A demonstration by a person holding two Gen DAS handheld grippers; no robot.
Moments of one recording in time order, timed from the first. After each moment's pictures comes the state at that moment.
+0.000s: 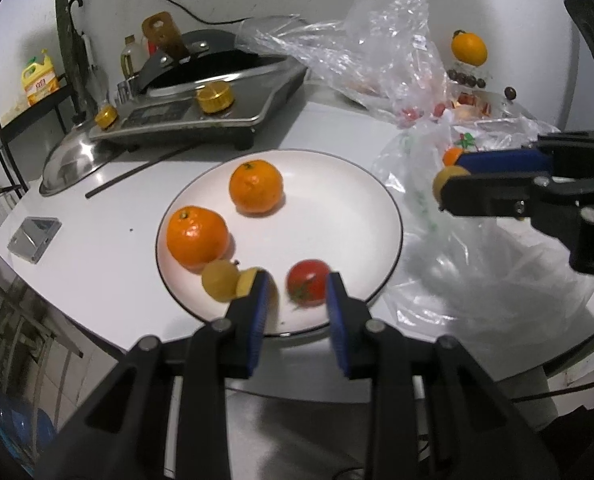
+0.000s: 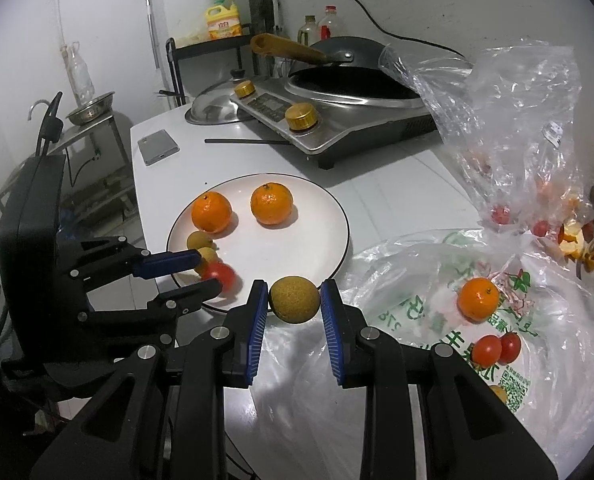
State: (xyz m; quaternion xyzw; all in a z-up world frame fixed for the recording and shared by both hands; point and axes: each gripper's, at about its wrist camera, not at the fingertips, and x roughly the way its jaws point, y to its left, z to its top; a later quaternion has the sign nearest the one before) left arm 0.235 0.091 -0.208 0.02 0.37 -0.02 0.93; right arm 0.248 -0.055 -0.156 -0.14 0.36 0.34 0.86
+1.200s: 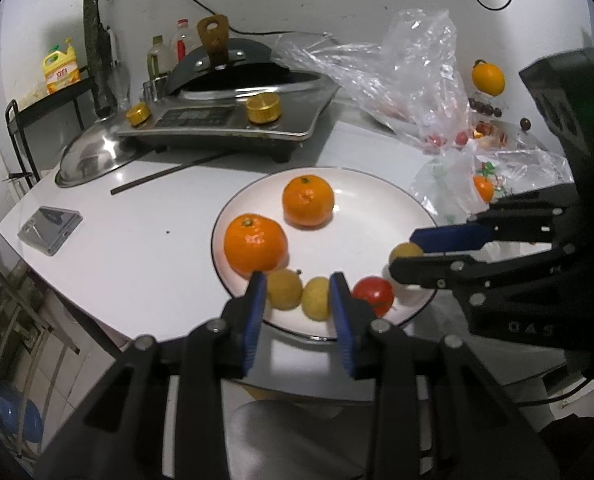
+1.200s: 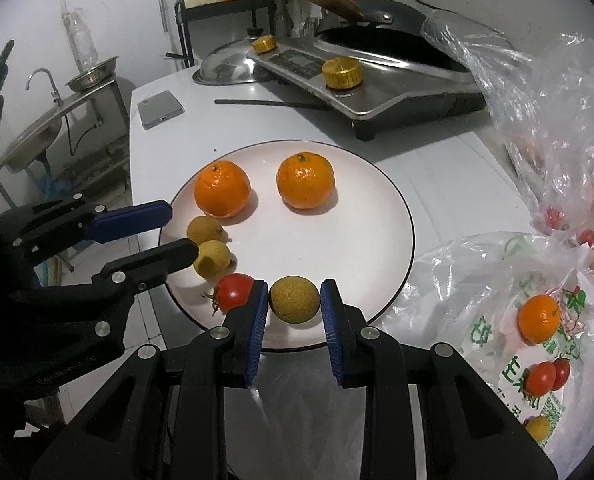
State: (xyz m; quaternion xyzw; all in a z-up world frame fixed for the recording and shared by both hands) left arm 0.229 0.131 -0.202 -0.01 0.34 0.00 0.94; right arm 0.270 0.003 -0.201 -0.18 0.41 0.35 0.83
